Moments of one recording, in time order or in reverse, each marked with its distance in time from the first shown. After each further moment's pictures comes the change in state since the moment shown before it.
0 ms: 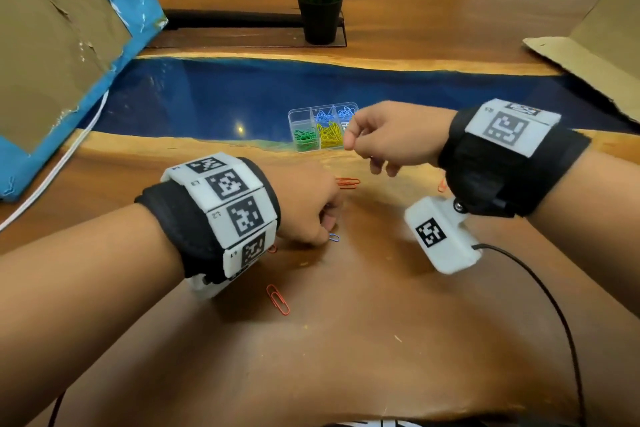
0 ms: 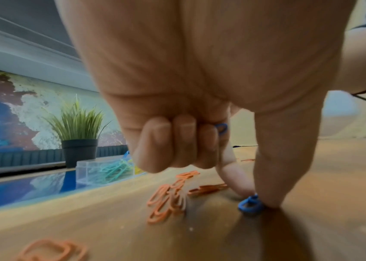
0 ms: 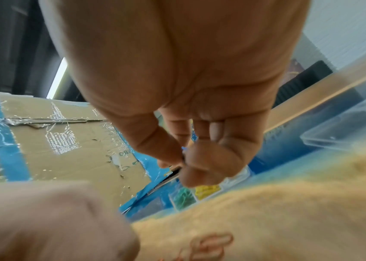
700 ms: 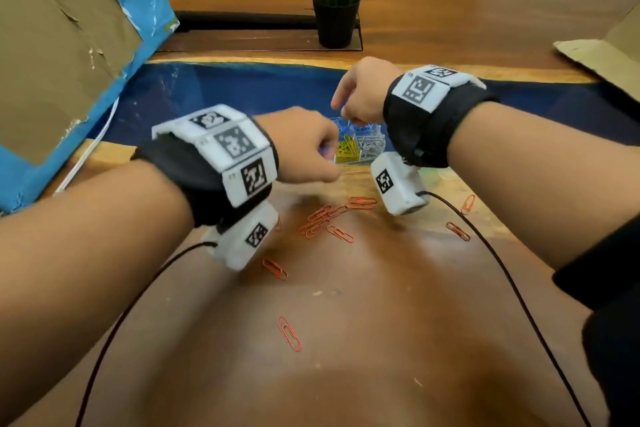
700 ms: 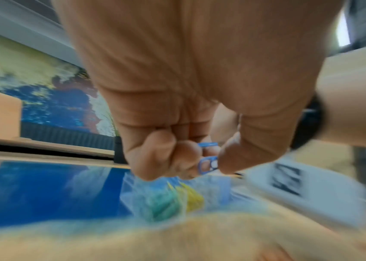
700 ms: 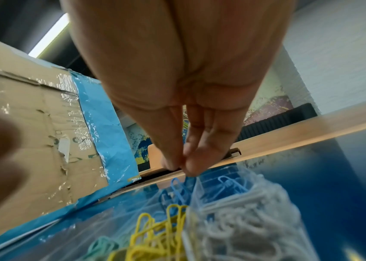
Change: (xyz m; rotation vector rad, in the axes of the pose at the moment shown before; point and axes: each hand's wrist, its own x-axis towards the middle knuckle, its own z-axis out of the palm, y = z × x) left_hand 0.020 -0.046 -0.043 -0.144 0.206 -0.203; right_hand 0.094 -0.022 -0.021 -0.201 0.239 0.031
